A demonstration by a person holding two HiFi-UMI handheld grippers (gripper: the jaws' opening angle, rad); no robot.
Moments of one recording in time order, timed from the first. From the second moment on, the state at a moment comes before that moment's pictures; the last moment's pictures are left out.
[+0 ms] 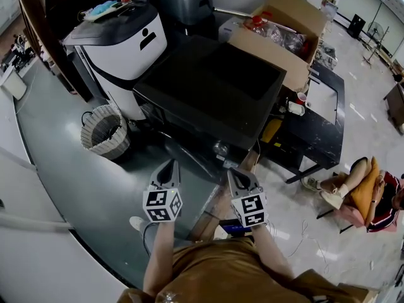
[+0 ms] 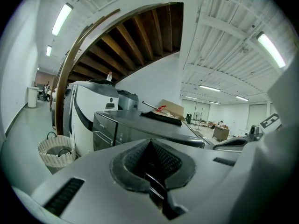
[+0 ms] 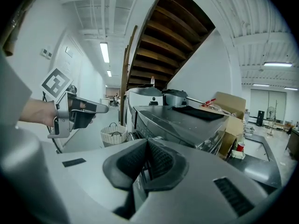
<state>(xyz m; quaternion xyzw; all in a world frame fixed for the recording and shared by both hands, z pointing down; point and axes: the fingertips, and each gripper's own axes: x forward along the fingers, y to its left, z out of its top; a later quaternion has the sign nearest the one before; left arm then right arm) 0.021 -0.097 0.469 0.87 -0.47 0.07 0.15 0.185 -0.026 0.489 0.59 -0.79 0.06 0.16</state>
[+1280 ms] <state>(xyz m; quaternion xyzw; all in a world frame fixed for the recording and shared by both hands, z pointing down) 0.022 -0.098 0.469 0.87 -0.45 0.01 0.21 0.195 -0.029 0.488 0.60 -0.78 0.06 0.16</state>
